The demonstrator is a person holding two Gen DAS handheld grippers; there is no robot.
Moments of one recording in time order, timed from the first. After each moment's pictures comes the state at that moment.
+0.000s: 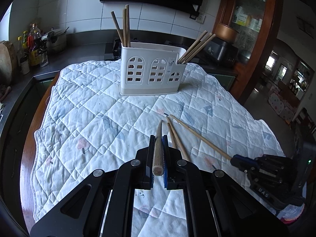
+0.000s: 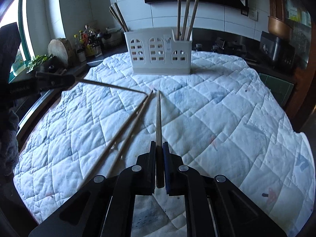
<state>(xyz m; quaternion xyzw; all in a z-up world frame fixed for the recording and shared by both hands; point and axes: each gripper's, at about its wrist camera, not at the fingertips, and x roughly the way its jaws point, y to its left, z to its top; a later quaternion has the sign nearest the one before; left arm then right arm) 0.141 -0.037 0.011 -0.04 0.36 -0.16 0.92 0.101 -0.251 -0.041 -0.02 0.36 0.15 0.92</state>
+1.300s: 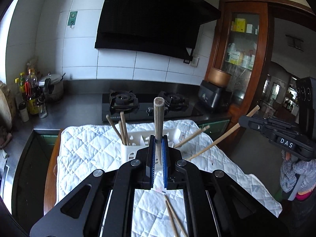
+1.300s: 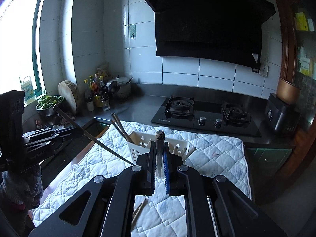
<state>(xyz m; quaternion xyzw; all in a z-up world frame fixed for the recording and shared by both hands) 0.213 -0.030 0.166 -0.05 0.22 -0.17 0.96 0.212 -0.254 0.183 -0.04 0.24 0.19 0.95</state>
